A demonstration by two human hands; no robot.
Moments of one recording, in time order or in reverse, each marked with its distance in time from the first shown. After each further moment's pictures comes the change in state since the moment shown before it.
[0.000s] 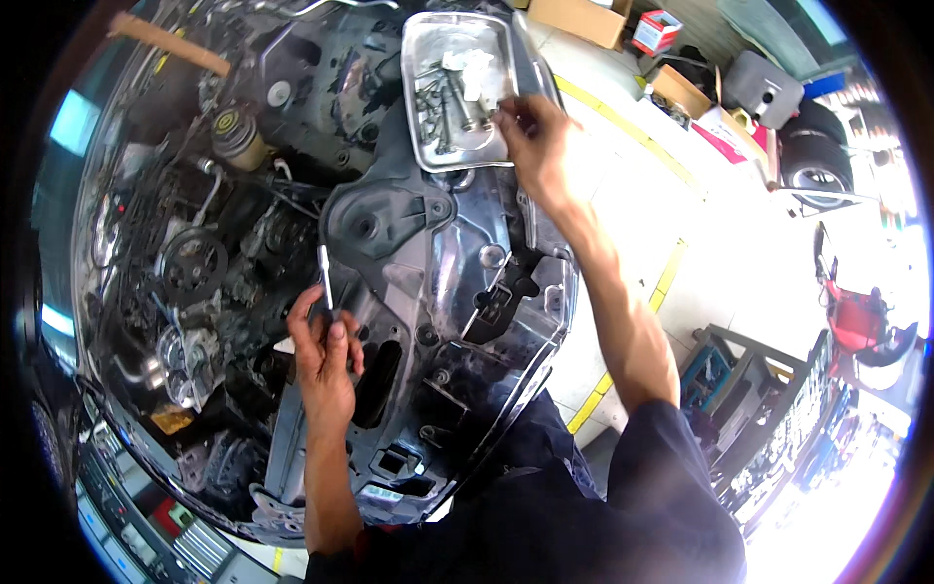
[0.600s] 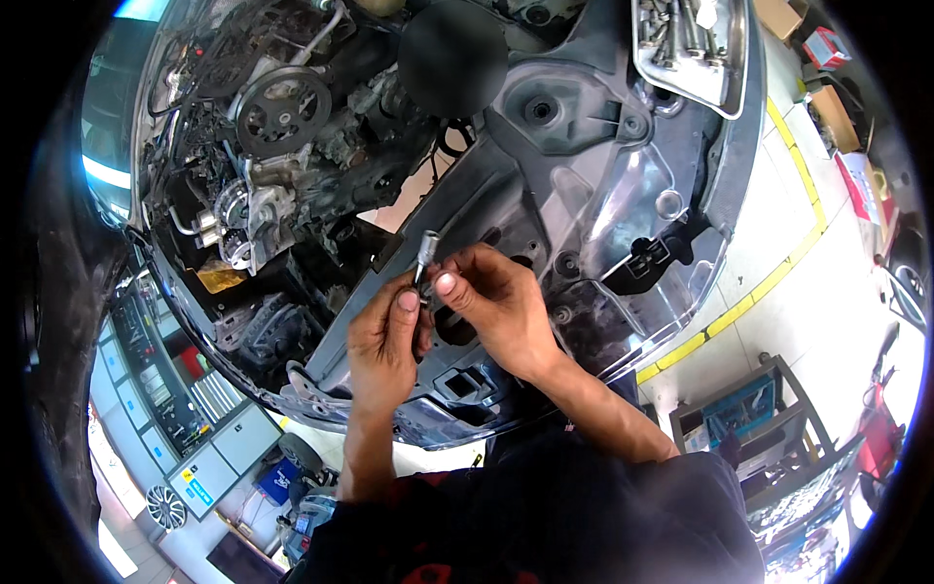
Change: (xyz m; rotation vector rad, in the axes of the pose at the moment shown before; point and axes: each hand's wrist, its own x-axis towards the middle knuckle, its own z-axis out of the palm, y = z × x) left_hand -0.057 -0.003 -0.060 0.234 0.156 -0.137; right_hand -0.232 -0.062 0.104 0.957 -0.795 0.594
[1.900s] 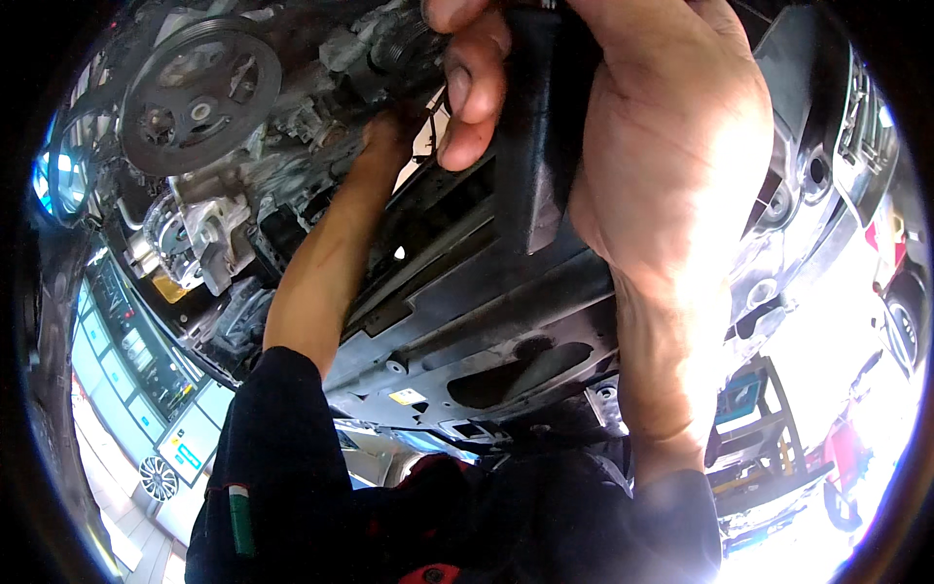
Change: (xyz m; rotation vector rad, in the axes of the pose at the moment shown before) left_hand 0.352 -0.305 -0.049 1.106 -0.148 -0.172; right_hand 0.041 -0.105 0.019 0.238 0.381 0.676
